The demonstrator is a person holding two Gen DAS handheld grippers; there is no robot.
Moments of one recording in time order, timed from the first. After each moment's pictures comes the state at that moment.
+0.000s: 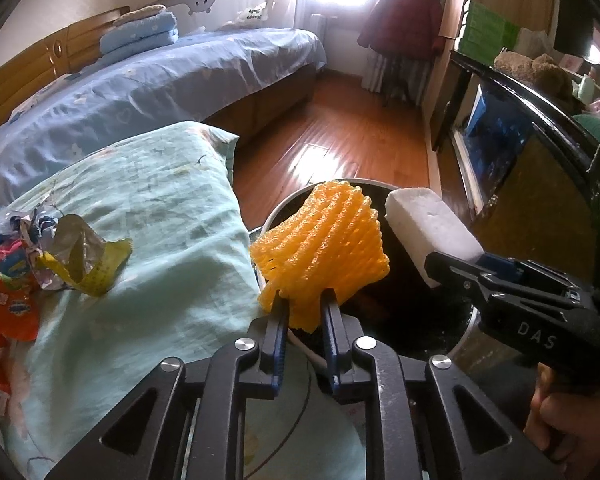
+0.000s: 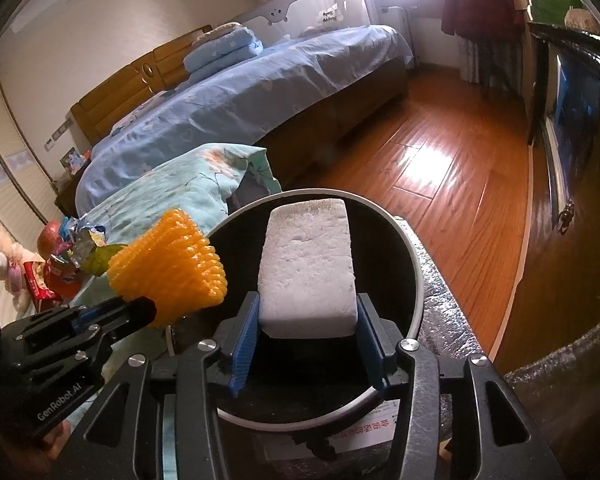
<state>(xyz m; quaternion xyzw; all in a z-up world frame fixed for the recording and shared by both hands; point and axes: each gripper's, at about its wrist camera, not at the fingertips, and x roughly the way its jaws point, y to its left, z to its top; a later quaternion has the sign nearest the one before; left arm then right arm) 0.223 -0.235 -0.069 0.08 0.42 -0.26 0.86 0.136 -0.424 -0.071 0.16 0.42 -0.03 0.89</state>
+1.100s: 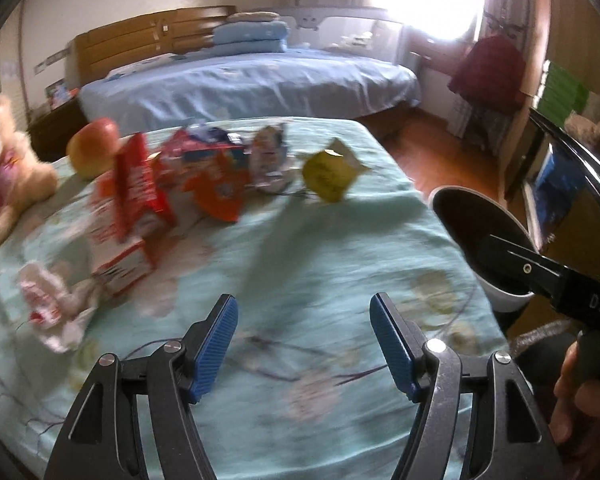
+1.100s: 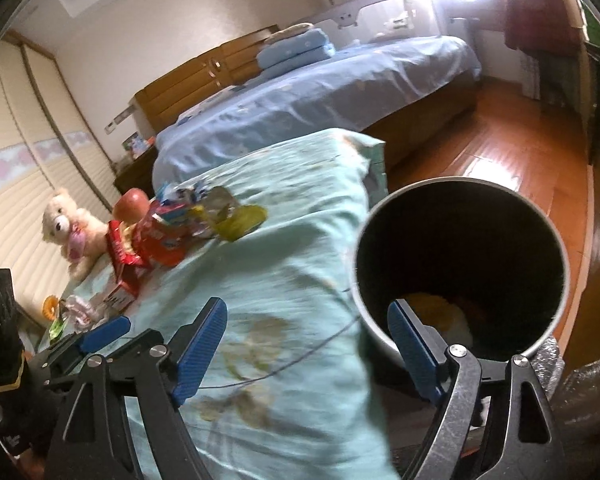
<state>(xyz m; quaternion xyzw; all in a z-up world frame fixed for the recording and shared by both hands) 0.110 -0.078 -0.051 0.02 0.39 -0.12 0.91 0.122 -0.302 -0.056 0.15 0.40 0.08 0.90</state>
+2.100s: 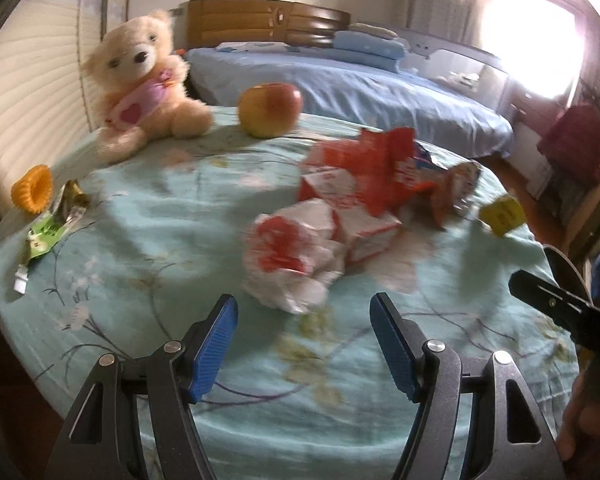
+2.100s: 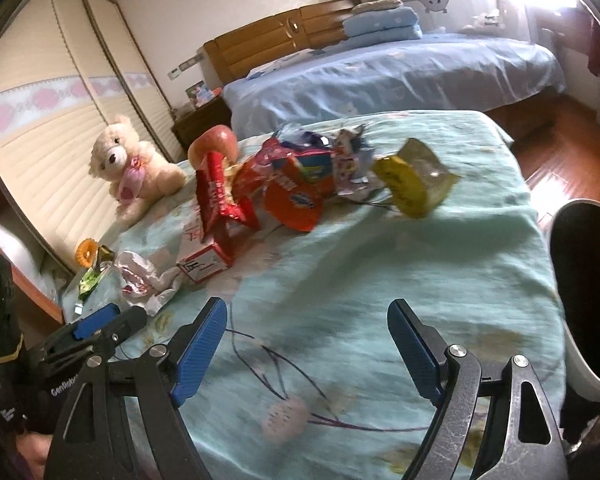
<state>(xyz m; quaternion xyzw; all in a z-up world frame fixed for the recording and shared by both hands) 0.087 0.058 -0.037 -0.08 0.39 0.02 0.92 0.149 -0.167 -0.066 0.10 0.42 0.20 0.88</state>
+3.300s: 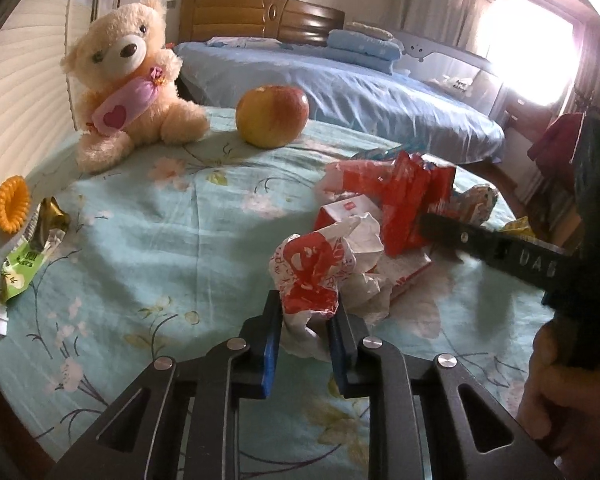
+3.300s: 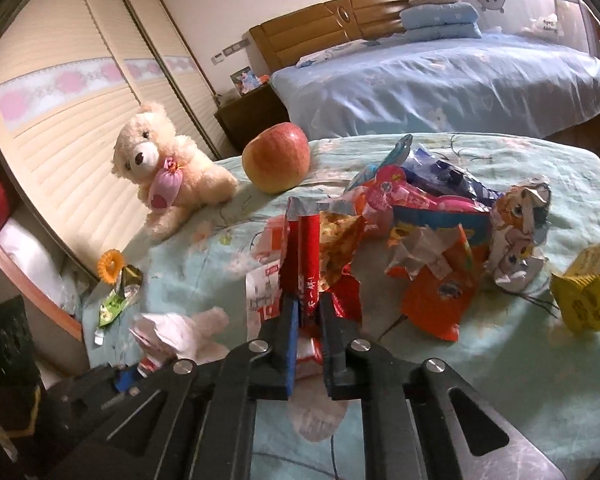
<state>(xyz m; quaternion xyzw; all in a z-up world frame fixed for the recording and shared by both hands) 0.138 0.088 -0.050 -0.09 0.39 -0.02 0.92 0.218 -0.075 -0.065 0.09 0.42 0.28 0.86</state>
